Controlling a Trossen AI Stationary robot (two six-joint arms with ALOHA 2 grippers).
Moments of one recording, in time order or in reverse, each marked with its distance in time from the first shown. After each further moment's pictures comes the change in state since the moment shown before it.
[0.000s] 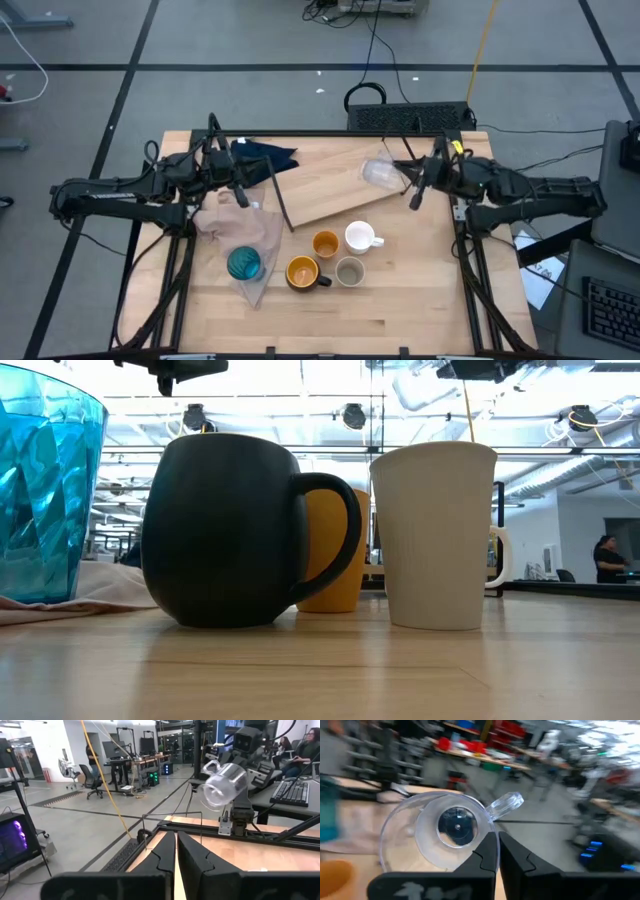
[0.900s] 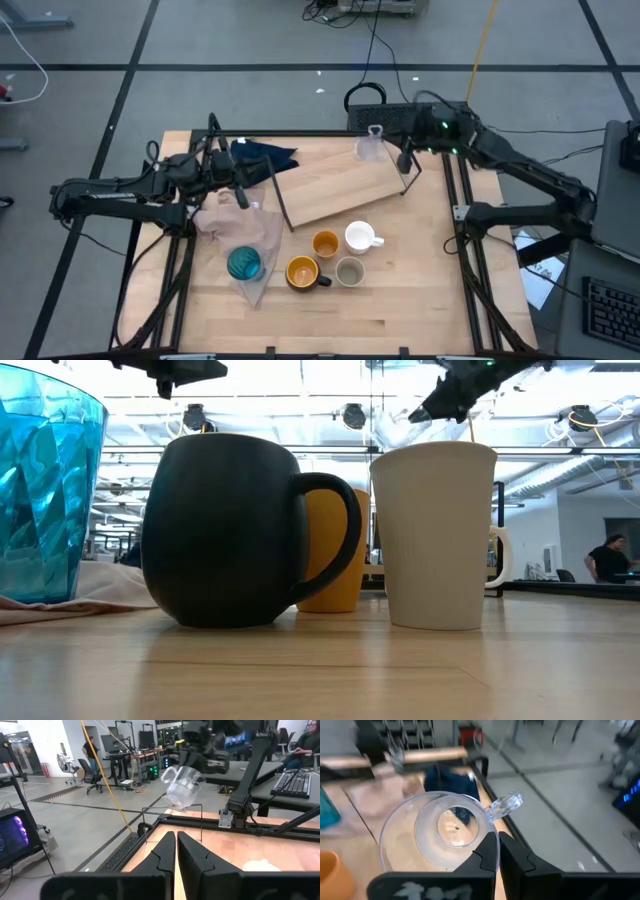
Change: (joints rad) left arm 0.000 0.000 0.000 -0.044 0.000 0.000; right arm -0.559 0.335 0.320 -0.304 -0.539 0.021
